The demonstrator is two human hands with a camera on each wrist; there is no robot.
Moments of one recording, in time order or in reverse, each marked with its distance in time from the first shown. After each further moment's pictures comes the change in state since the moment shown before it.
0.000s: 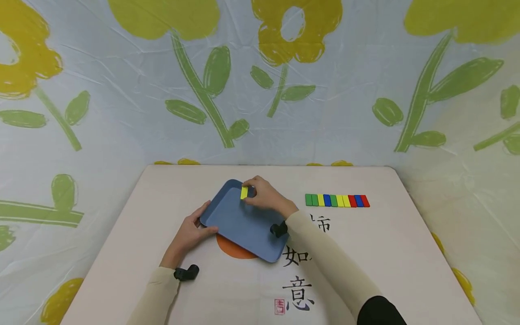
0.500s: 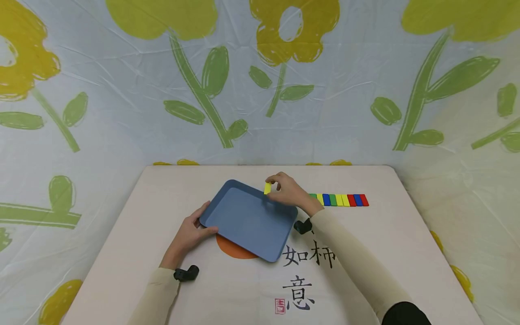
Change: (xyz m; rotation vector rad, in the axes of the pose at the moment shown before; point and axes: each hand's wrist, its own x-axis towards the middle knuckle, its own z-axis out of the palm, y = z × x) left_hand 0.011 -0.034 0.001 -0.011 0.017 0.005; right_hand -0.038 0.041 -0.043 -0.014 0.056 0.092
